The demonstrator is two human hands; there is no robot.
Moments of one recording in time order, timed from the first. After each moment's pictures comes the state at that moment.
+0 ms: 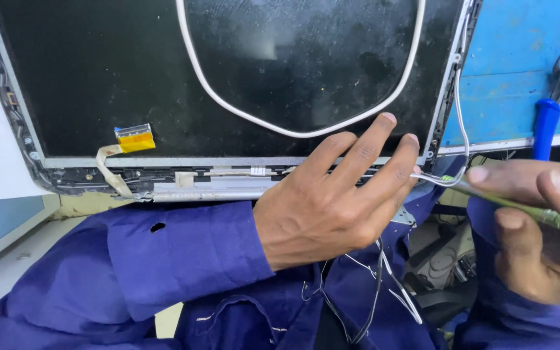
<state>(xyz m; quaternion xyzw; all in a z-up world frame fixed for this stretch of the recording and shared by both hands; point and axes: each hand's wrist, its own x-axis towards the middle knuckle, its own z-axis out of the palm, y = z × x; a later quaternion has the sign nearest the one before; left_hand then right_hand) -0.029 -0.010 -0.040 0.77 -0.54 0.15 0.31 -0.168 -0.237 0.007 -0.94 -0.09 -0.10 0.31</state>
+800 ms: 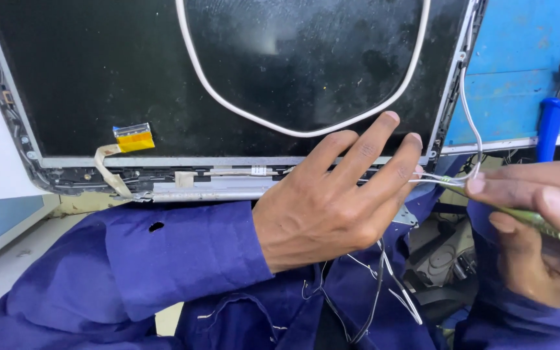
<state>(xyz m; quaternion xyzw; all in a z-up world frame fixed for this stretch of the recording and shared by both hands) -0.028 -0.008 -0.038 0.77 -0.53 0.14 0.31 -0.173 -0.228 0.004 -0.94 -0.06 -0.12 0.33</state>
